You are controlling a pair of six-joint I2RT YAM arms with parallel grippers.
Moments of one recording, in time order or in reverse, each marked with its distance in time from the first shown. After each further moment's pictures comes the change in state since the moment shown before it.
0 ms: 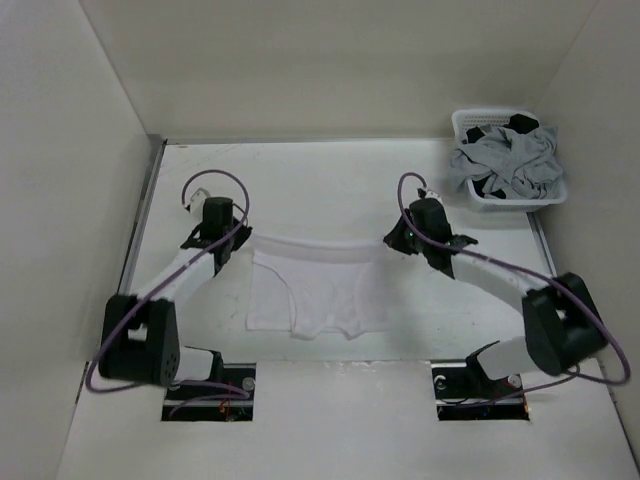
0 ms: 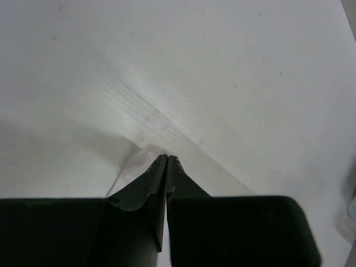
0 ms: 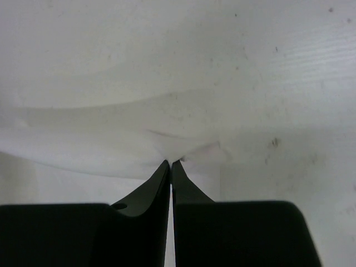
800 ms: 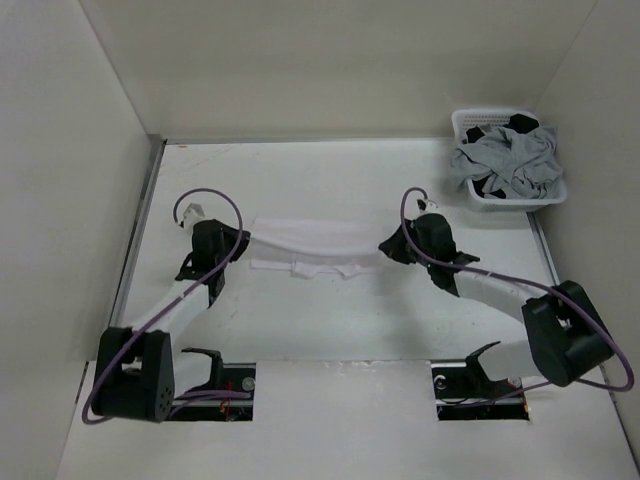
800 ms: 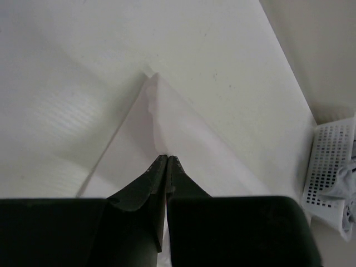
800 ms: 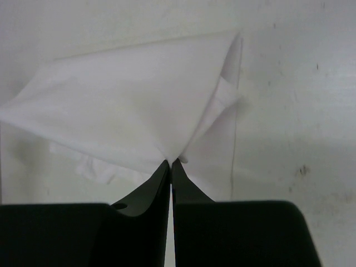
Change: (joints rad) left arm 0.027 0.027 -0.131 0.361 0.092 -0.046; right arm -0.068 0.120 -0.047 0.275 -0.165 -0.032
